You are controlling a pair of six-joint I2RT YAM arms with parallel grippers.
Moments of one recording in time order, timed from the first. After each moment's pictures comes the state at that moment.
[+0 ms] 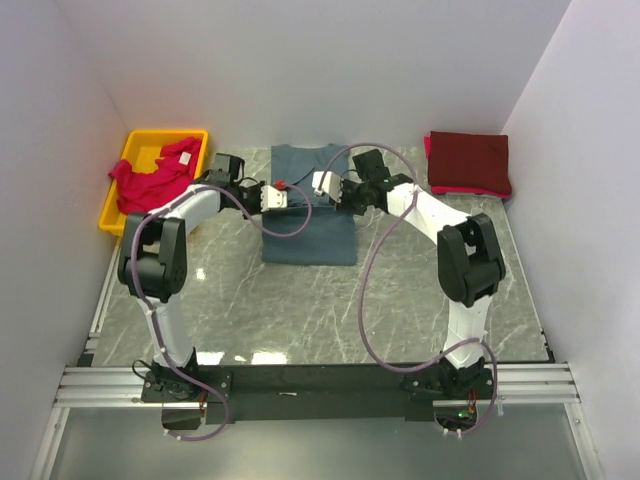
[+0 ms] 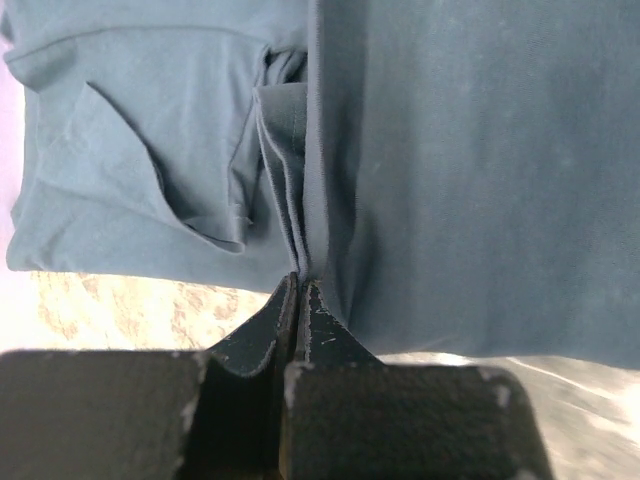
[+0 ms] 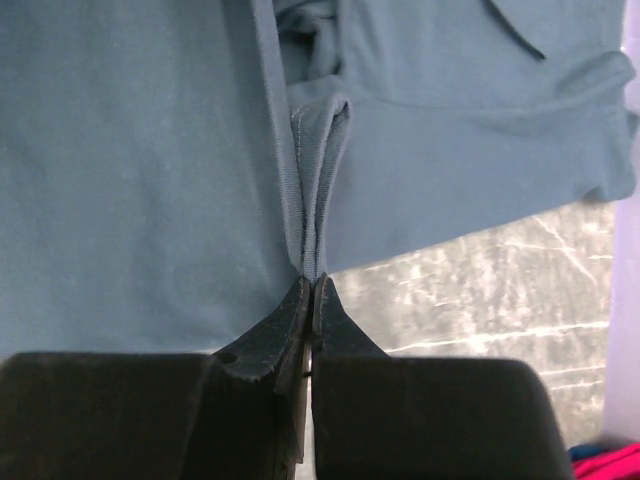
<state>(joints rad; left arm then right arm) -0.20 1.92 1.37 -0.38 0.70 1.30 0.44 1.92 1.48 -0.42 -0.34 -0.98</state>
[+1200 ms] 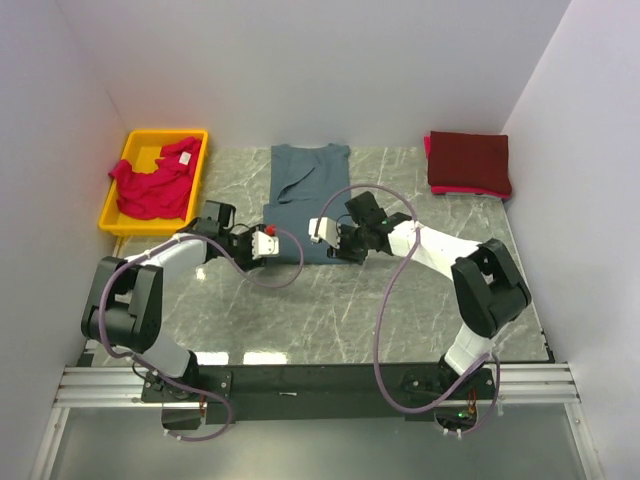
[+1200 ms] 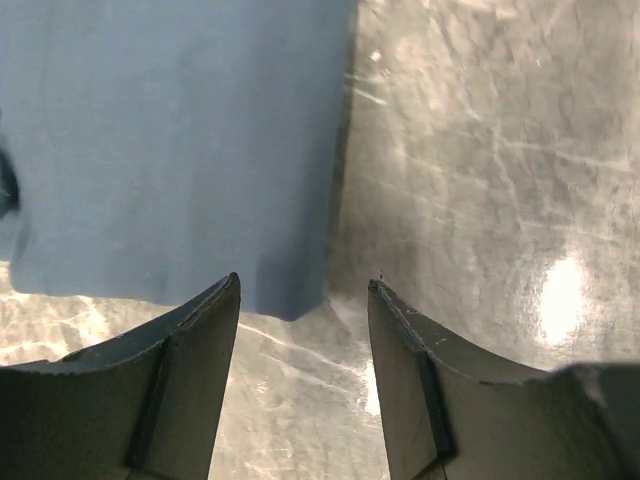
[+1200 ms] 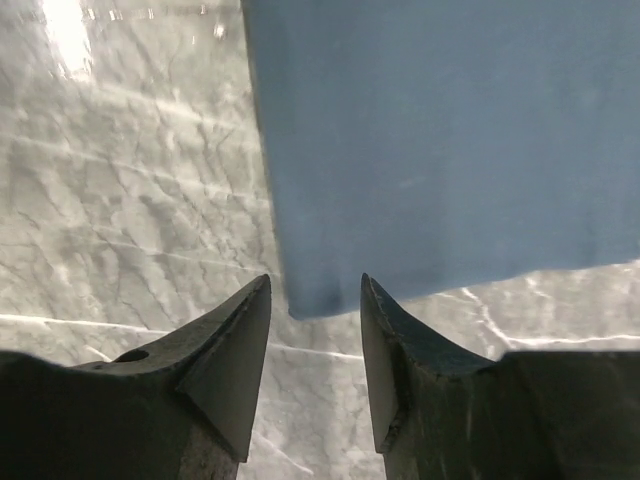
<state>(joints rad) -0.22 1.55 0.85 -0.28 0.73 1.20 0.58 1.69 1.11 -0.40 -0.30 -0.87</state>
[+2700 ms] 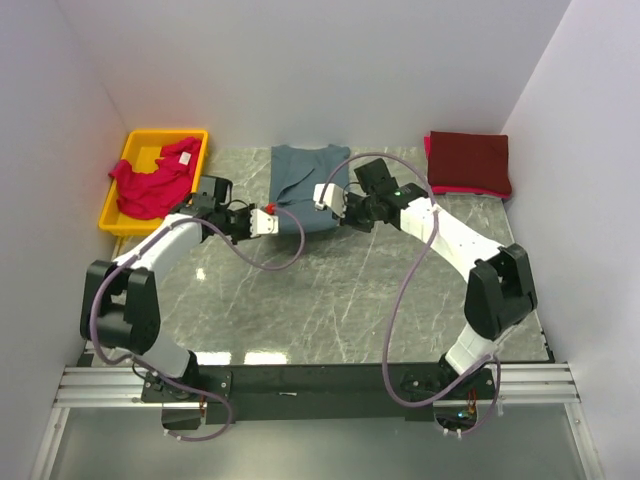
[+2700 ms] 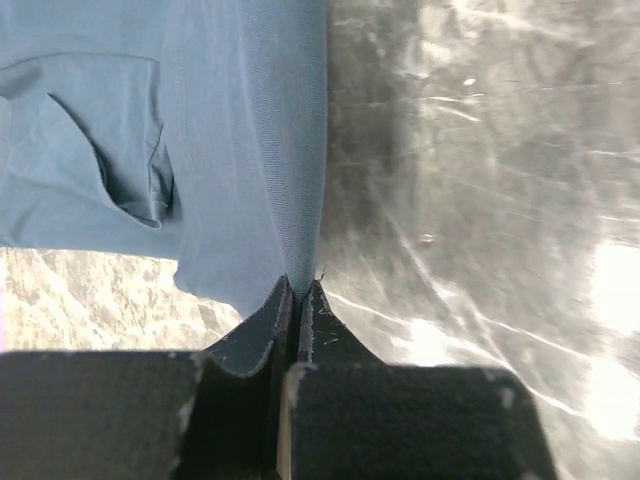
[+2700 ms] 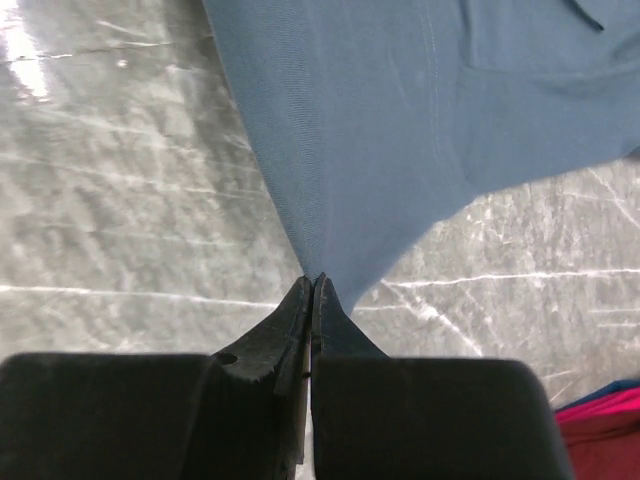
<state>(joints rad) -0.22 1.55 1.07 -0.44 0.69 1.26 0.52 1.67 1.37 -0.60 -0.28 -0.89</state>
